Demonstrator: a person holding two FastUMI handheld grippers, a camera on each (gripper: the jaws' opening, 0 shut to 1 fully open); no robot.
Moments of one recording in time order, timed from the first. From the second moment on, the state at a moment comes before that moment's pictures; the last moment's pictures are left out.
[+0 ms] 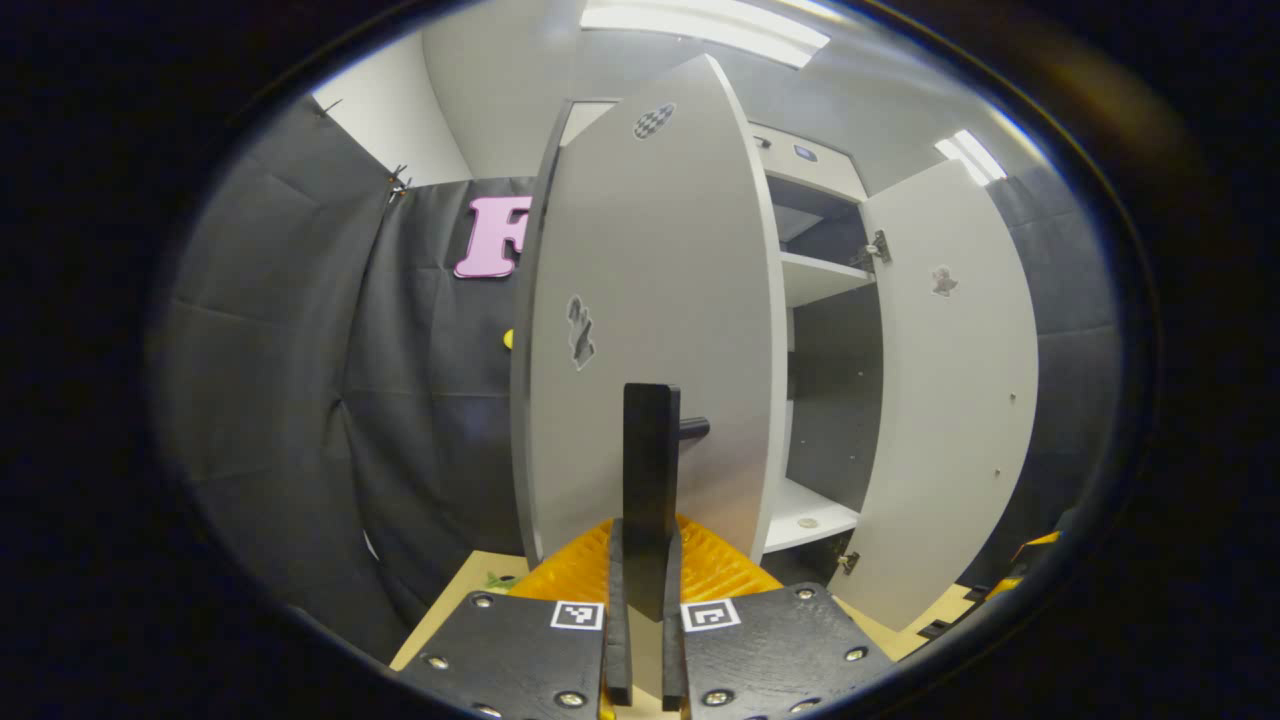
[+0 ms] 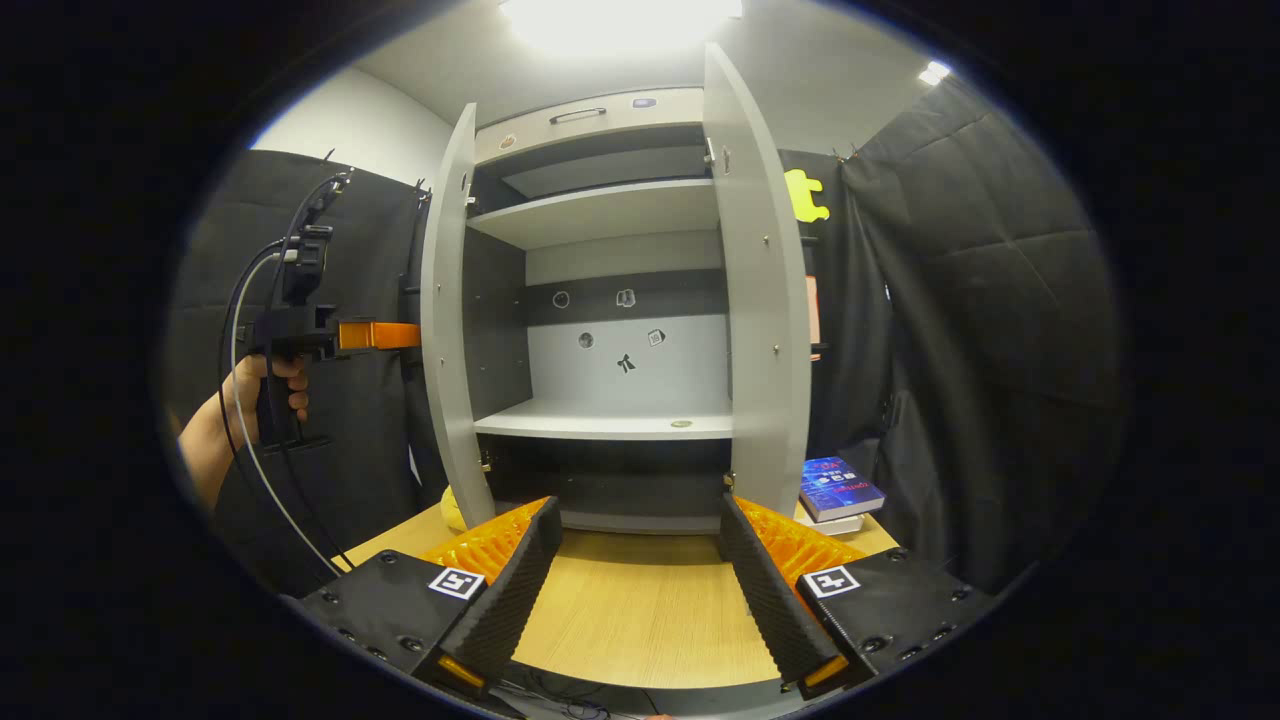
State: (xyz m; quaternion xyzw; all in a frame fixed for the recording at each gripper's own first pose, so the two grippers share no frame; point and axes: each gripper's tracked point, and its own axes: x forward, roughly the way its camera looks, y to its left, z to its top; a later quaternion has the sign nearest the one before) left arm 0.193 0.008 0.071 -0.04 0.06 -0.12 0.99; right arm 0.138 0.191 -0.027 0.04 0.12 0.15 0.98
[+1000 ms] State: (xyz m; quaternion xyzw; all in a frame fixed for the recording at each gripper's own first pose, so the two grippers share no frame) left arm 0.162 0.138 0.087 0.01 0.02 -0.04 1.00; right arm 0.126 0.284 -0.013 0.02 0.11 0.20 0.97
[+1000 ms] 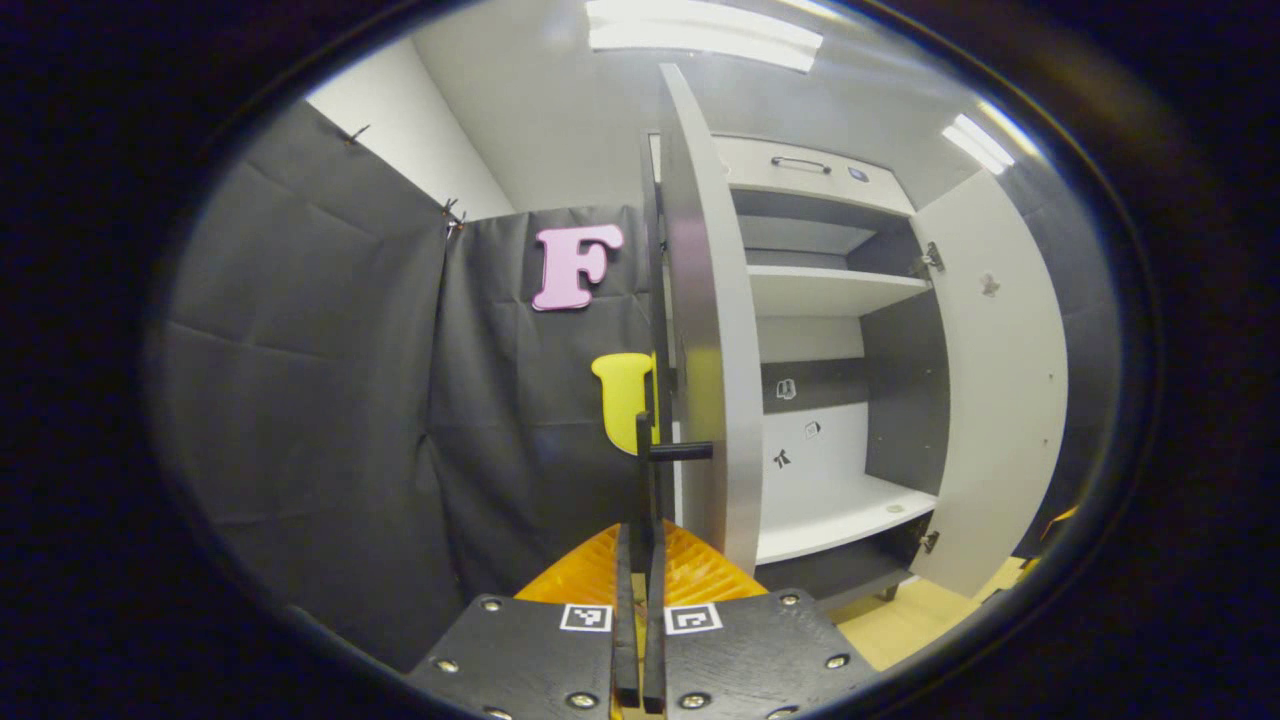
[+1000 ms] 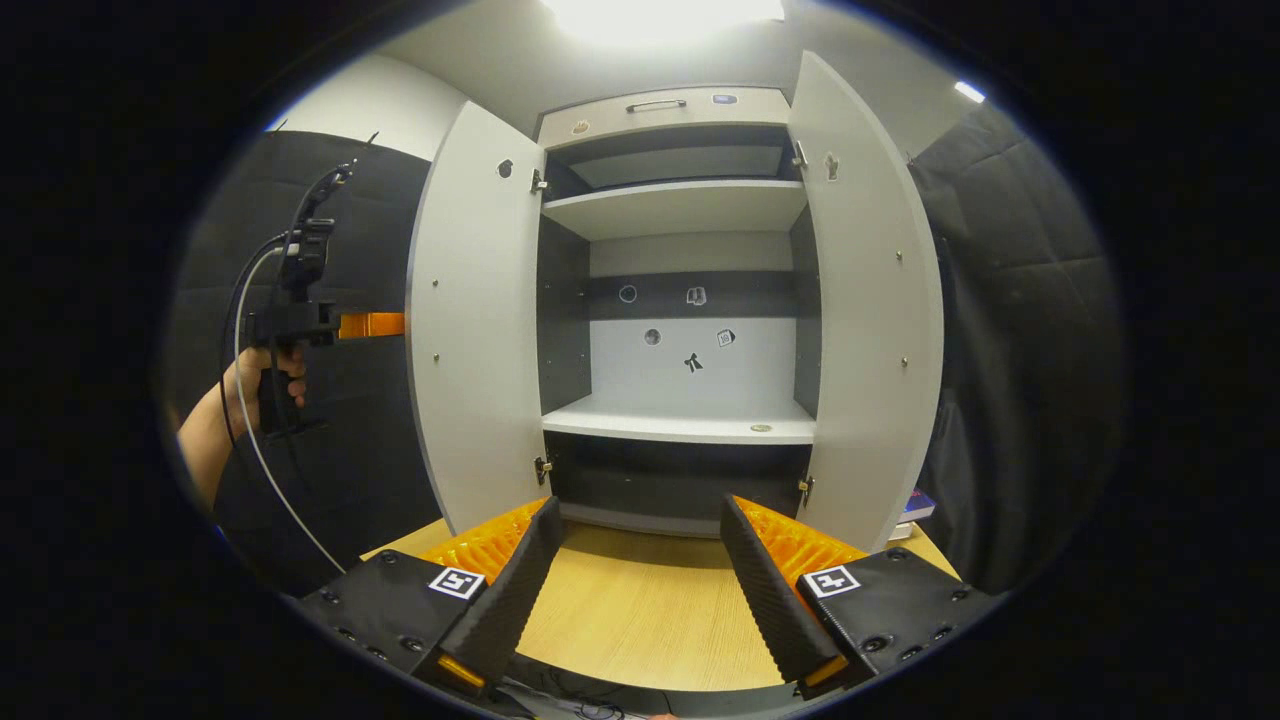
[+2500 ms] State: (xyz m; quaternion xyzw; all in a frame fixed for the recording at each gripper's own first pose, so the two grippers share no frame) left arm -0.041 0.070 0.053 -0.04 0.03 -0.05 1.00; right arm 0.097 0.241 0.025 0.03 0.05 0.14 0.99
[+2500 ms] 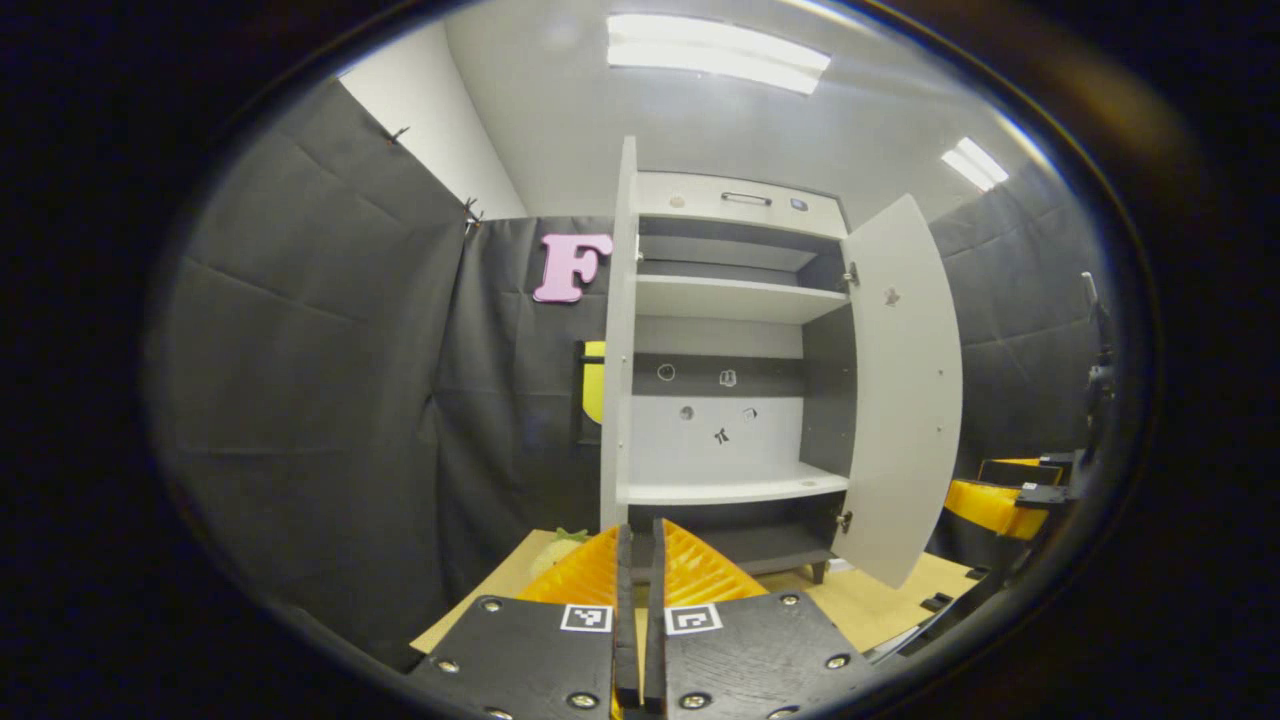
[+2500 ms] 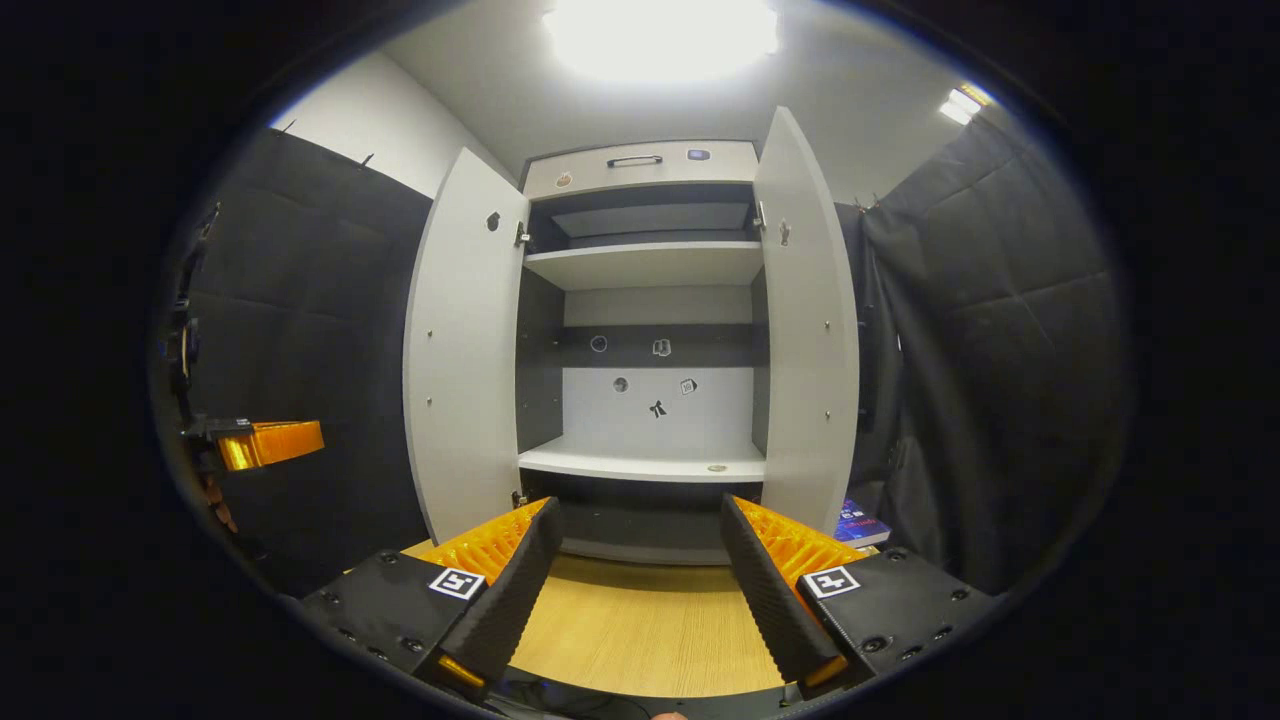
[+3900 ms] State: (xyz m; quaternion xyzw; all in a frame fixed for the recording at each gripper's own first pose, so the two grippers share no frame) left arm -0.056 0.048 0.052 -0.02 0.02 -0.03 1.00; right arm 0.099 0.193 0.033 0.03 0.03 0.11 0.99
